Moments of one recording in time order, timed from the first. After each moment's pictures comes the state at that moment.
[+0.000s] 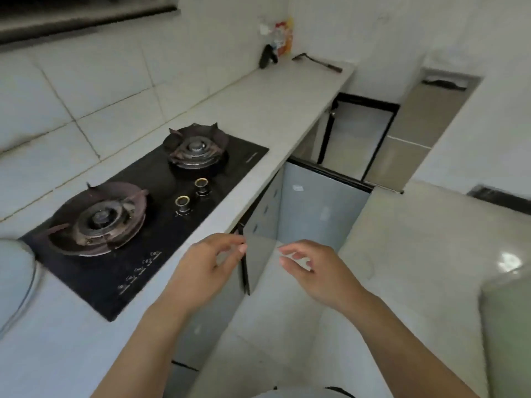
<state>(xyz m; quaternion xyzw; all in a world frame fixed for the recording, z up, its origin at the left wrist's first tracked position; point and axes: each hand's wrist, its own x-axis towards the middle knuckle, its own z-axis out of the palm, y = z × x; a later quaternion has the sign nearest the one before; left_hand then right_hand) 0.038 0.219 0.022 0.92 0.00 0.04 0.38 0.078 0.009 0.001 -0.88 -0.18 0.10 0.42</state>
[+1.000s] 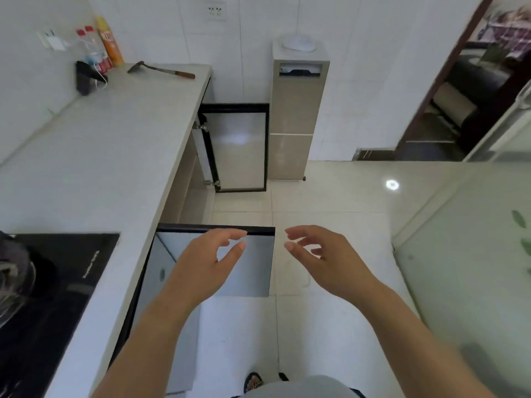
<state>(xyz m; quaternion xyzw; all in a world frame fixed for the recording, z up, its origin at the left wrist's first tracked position) 0.399 0.004 0.010 0.90 -0.21 -0.09 0.37 0.325 -0.204 0.016 -0.88 0.10 -0.01 0.46</state>
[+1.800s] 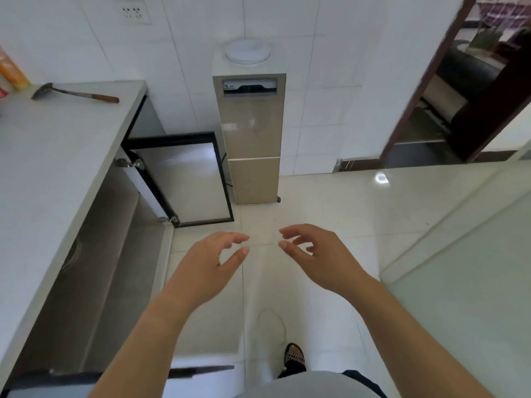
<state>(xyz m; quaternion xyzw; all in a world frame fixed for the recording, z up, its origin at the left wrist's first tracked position) 0.659 -0.305 -0.010 0.91 -0.27 -0.13 0.29 0.580 -0.504 -0.014 -0.88 0.13 0.00 0.46</state>
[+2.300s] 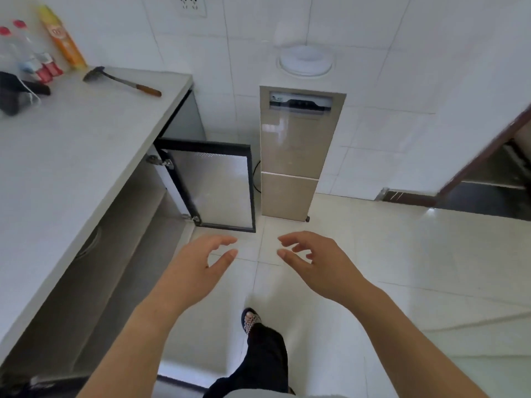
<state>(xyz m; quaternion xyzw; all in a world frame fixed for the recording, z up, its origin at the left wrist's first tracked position) 0.792 -0.330 -0.018 0.94 -0.13 -0.11 0.31 0.755 -0.555 -0.021 -0.90 0.02 0.09 0.43</state>
